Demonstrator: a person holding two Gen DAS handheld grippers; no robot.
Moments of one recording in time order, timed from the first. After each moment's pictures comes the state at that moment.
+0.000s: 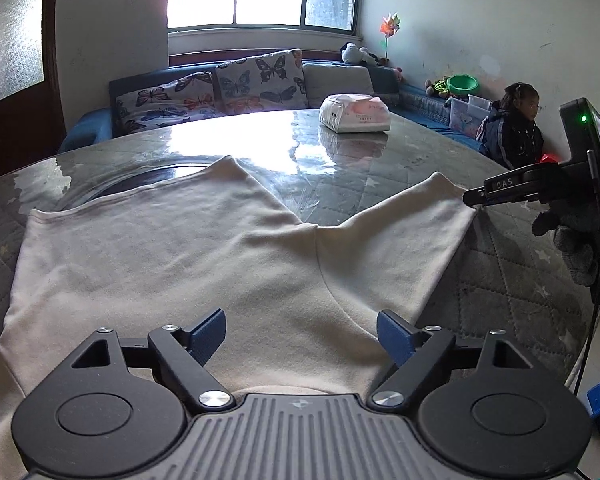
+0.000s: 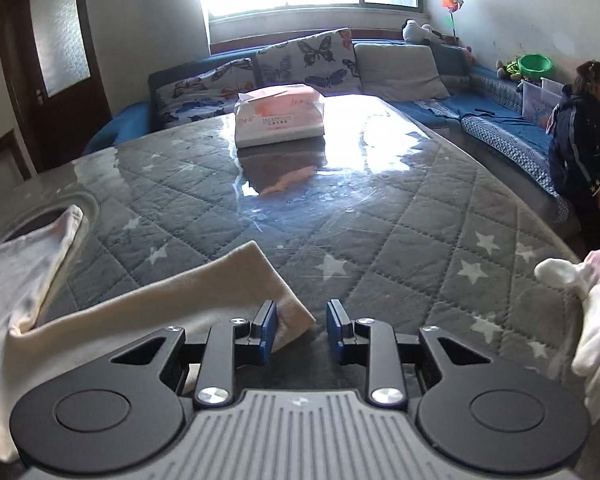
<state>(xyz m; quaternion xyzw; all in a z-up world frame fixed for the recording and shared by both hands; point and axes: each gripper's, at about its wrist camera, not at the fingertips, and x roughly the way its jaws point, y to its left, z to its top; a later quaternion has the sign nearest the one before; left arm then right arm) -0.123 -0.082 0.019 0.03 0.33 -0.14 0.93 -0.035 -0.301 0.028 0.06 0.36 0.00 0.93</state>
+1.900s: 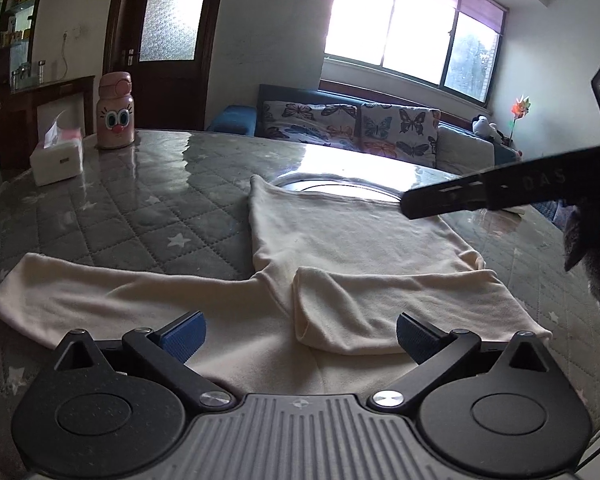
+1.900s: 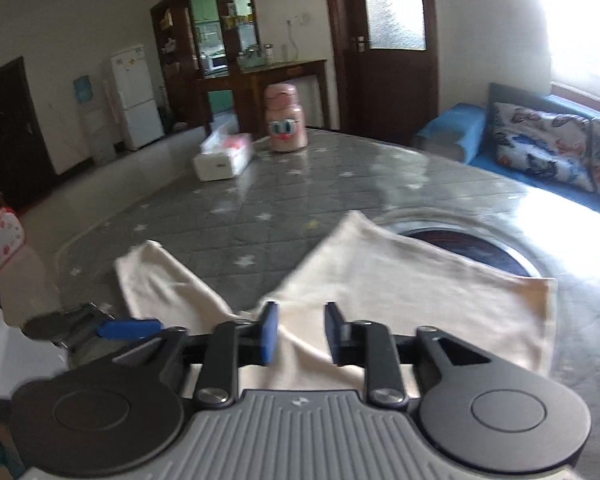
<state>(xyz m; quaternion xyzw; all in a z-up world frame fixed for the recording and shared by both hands) -0.193 0.061 0.032 -0.09 0.28 0.03 0.95 -0.079 0.008 0.112 -0.10 0.32 0.41 0.85</state>
